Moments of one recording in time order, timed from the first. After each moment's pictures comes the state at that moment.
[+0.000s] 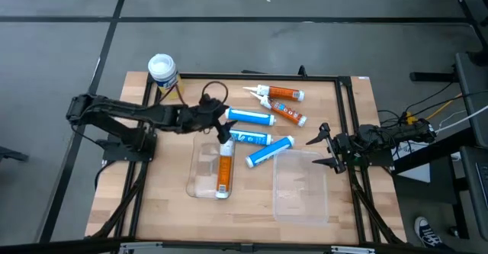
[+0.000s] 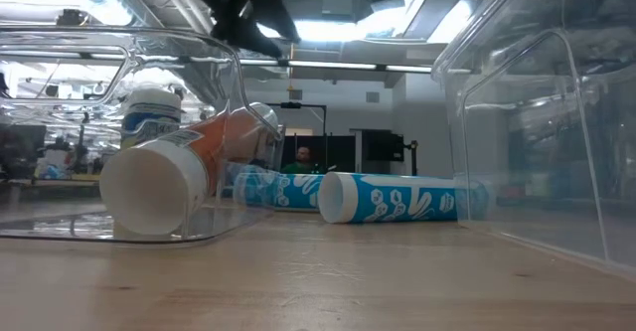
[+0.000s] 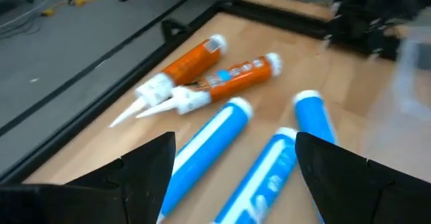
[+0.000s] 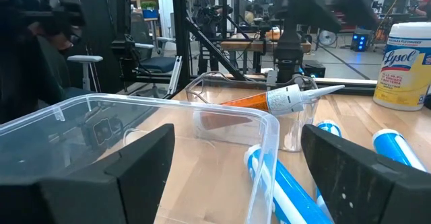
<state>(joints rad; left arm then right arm) -0.01 1.29 0.96 -0.22 -0.49 -0.30 0.23 0.00 0.01 0.02 -0.02 0.02</state>
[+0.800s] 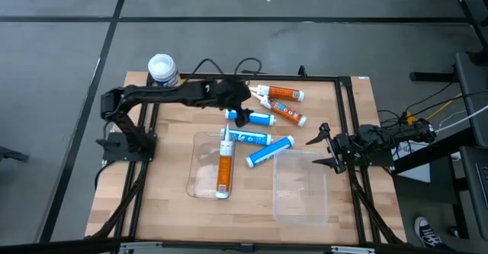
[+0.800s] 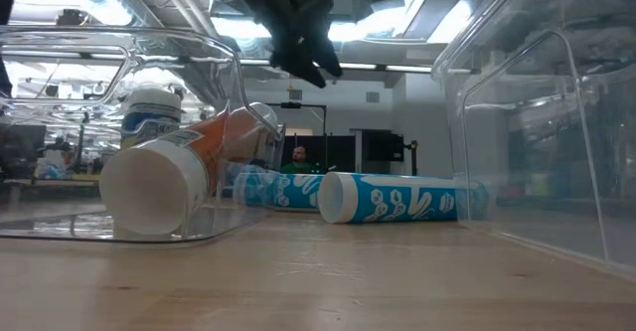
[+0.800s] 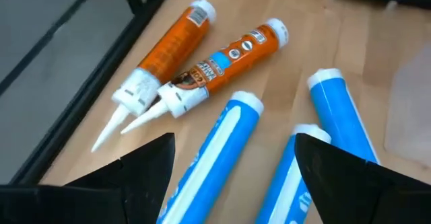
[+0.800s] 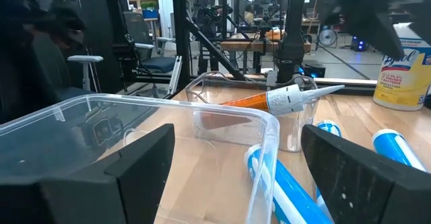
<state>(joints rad) 0.25 1.65 1.38 -0.47 -0.12 -0.07 0.23 0.00 0.01 0.02 -0.02 0.02</state>
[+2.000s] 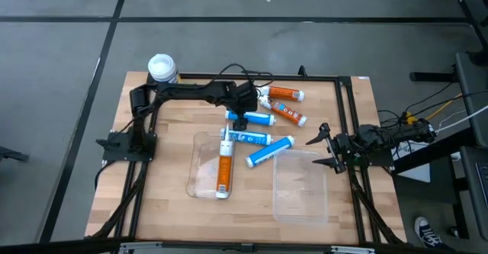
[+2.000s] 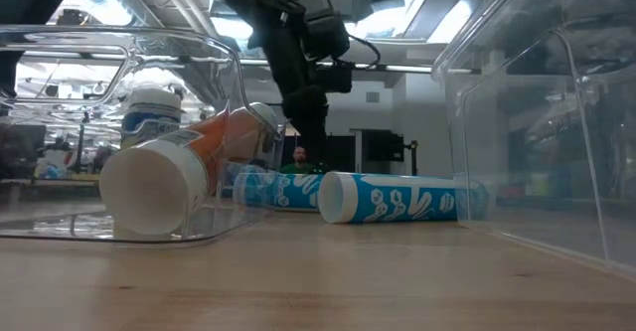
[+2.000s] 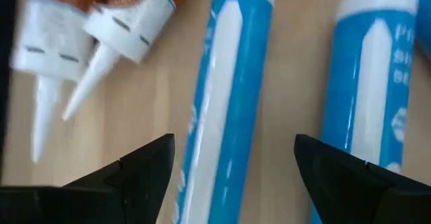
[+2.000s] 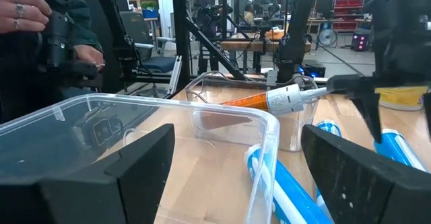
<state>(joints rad) 0.32 1.95 1.48 -0.63 0.01 0.30 0.23 0.00 0.01 0.02 -0.02 0.02</state>
